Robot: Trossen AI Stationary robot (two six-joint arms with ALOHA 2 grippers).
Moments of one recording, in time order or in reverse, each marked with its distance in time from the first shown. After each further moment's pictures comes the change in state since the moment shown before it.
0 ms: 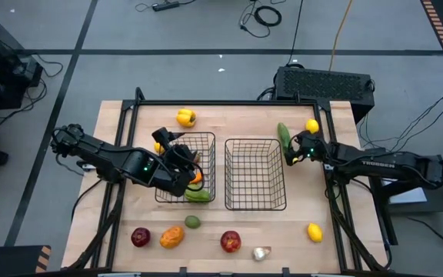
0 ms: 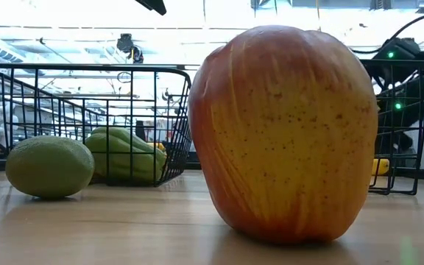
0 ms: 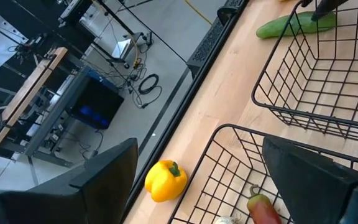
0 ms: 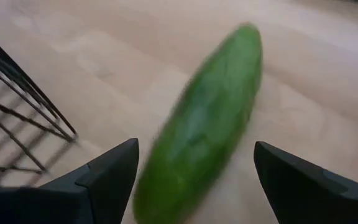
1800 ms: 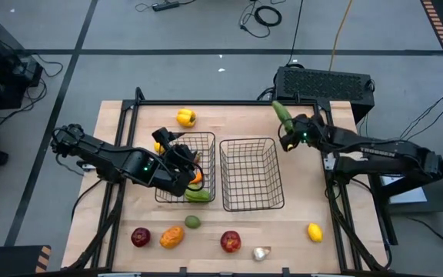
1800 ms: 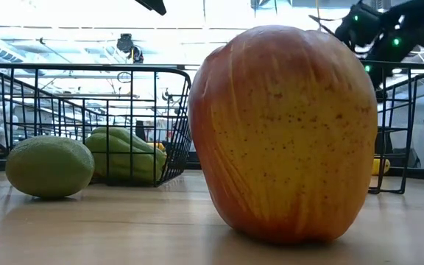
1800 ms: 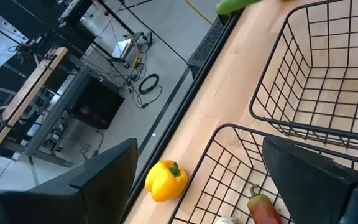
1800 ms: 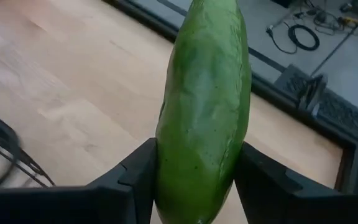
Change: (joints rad) left arm 0.001 0.000 0.000 -0.002 0.000 0.000; right arm -0.005 0.188 0.421 -0.282 0.170 -0.153
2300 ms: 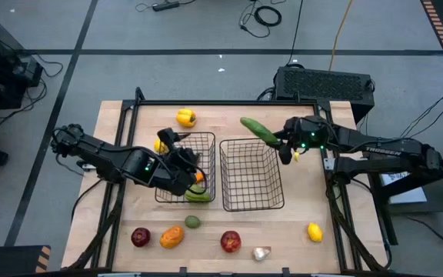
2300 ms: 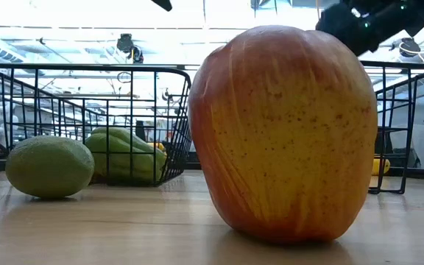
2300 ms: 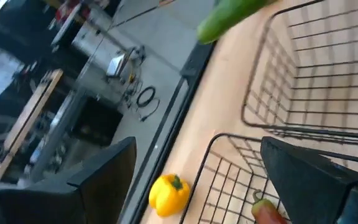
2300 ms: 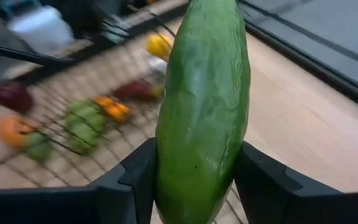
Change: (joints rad) left arm 0.000 0.001 0.000 0.123 0.028 0.237; right arm 0.135 -0.026 0.085 0.217 -0.507 -0.030
